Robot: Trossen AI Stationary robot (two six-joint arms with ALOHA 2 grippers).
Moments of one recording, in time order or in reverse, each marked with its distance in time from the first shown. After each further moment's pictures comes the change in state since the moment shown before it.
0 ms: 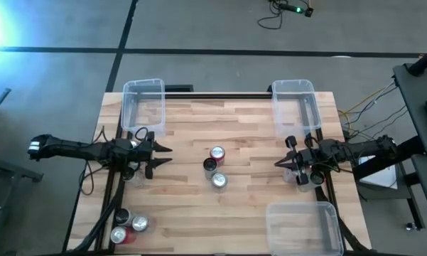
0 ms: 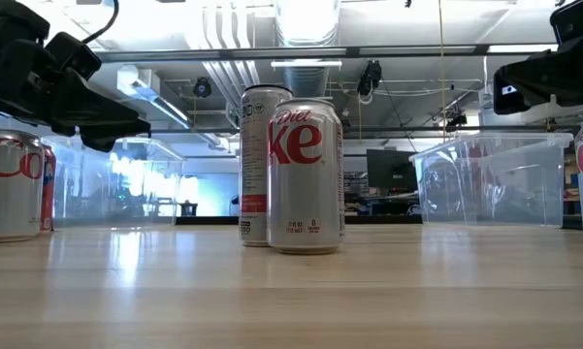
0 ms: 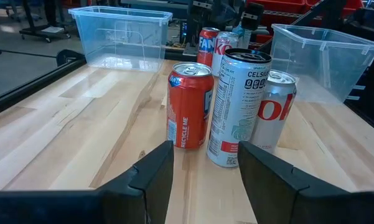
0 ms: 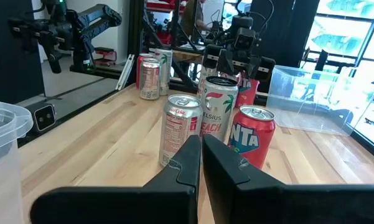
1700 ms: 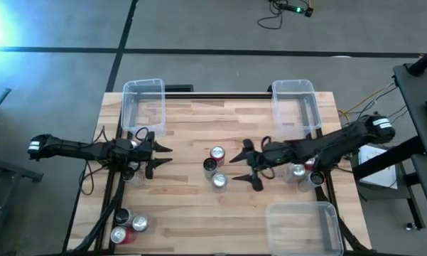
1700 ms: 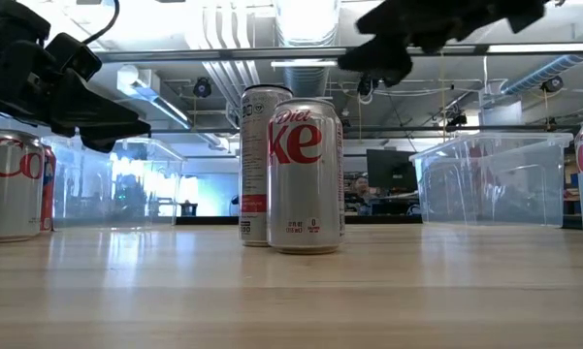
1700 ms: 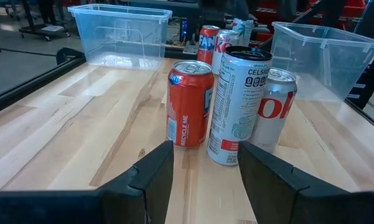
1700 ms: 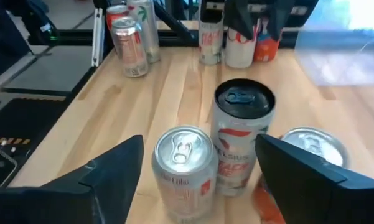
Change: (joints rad) left arm 0.000 0.006 0.000 0.000 0.000 0.000; right arm 0.038 1.343 0.745 0.189 0.071 0.209
